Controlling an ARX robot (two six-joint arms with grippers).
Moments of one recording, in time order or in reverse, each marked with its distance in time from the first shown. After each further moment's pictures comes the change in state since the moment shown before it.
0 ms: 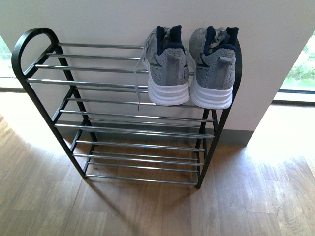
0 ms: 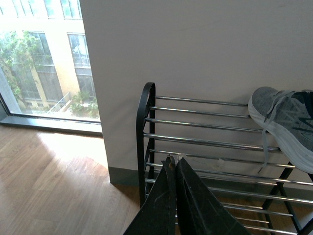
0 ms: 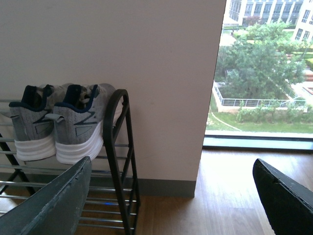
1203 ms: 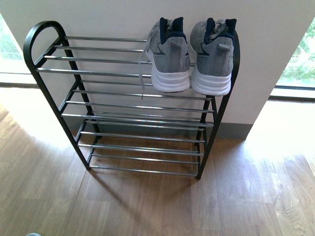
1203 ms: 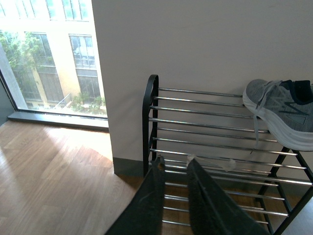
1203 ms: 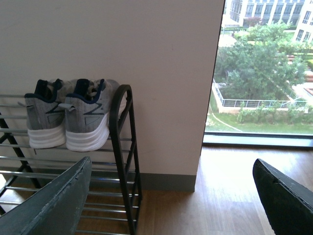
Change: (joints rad) left arm 0.001 -0.401 0.000 -0.415 0.000 0.000; right arm 0.000 0.000 0.000 0.000 0.000 0.000
